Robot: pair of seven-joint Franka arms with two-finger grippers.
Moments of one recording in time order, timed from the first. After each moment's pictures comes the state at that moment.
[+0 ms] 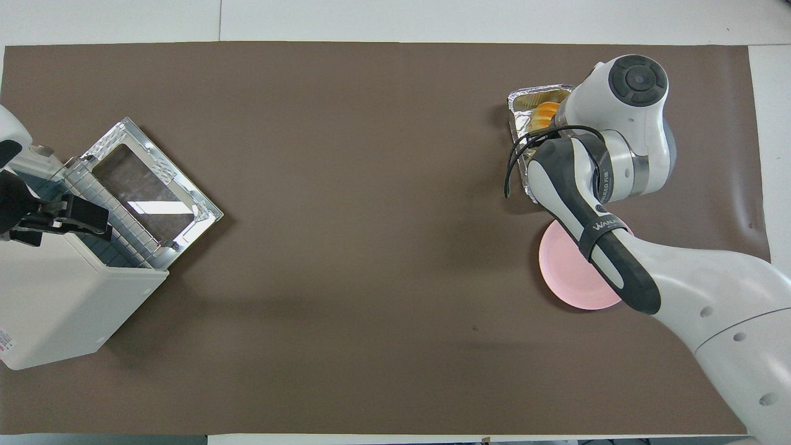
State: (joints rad) left arm -0.05 -0.05 -0.03 -1.67 -0.01 1.44 -0.06; right arm 0.15 0.55 -0.01 -1.61 -0.07 2.22 0.01
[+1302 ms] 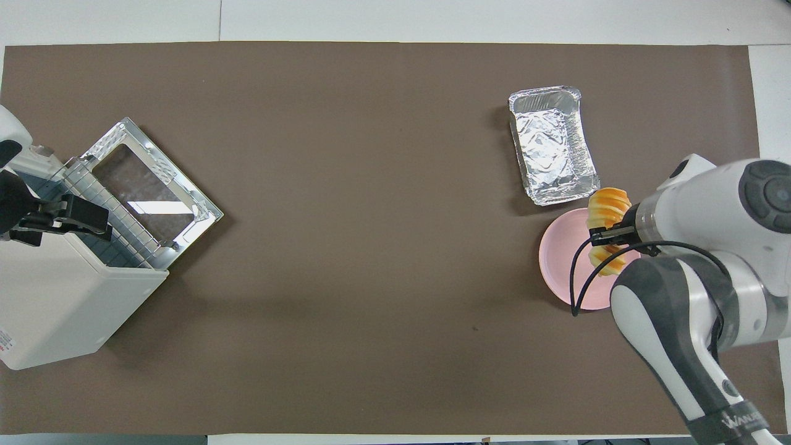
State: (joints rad) left arm -0.05 -0.05 -0.03 -1.67 -0.01 1.44 -0.06; right arm 0.11 -0.13 -0.01 -2.28 -0.05 2.15 0.01
